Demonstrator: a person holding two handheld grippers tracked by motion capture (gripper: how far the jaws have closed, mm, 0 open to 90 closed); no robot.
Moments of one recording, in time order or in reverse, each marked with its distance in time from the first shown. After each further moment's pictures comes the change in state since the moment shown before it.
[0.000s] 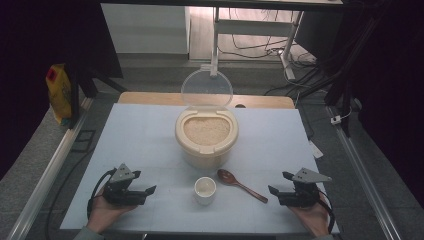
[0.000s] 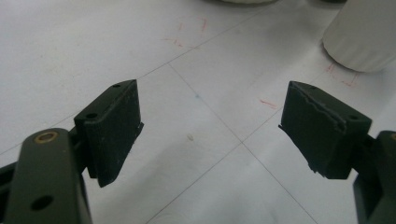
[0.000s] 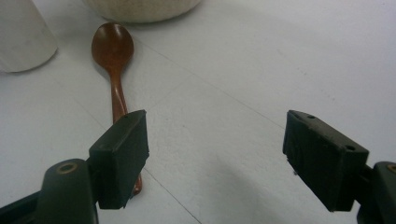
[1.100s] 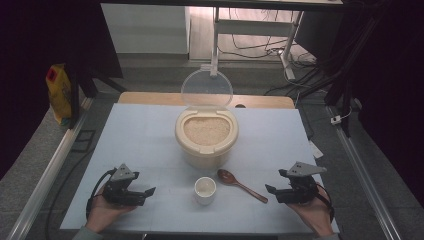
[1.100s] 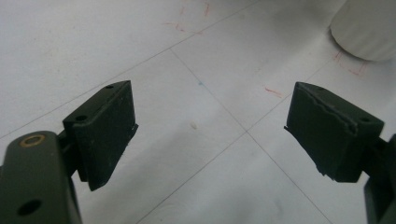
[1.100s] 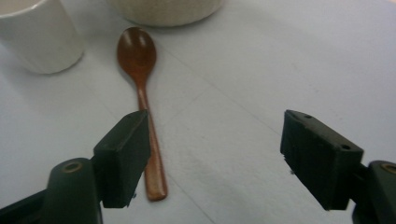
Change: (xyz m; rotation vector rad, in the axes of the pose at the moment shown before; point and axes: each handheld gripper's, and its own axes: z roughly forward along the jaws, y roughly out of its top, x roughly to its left) left arm 0.004 -0.002 0.003 0.042 -0.013 -0.018; right arm 0.014 0.037 -0.009 0.107 0.043 -0.052
